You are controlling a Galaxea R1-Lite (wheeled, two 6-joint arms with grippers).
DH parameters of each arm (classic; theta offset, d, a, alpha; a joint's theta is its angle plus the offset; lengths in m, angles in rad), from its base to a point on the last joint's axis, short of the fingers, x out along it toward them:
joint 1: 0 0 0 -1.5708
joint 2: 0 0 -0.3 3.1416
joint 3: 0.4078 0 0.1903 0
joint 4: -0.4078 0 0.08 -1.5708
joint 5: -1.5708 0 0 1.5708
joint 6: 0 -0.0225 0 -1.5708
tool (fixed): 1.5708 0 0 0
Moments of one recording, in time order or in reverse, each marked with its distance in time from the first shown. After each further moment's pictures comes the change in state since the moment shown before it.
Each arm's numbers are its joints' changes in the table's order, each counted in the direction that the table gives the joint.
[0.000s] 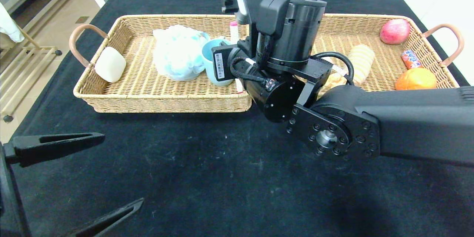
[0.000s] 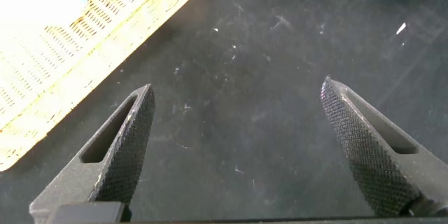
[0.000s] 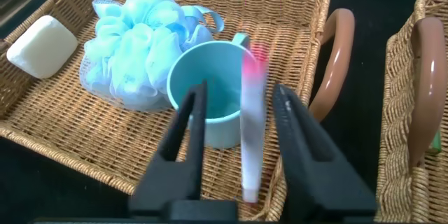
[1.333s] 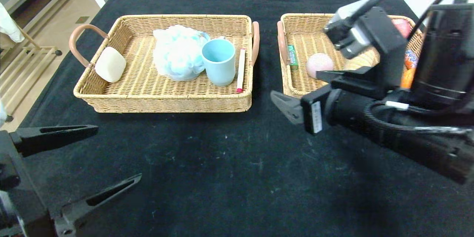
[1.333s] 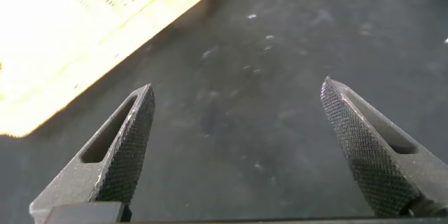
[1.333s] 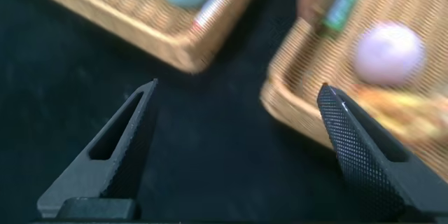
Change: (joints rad) left arm 0.138 0.044 0.019 0.005 0.000 0.048; right arm -0.077 -0.584 -0.711 -0.175 0.150 0.029
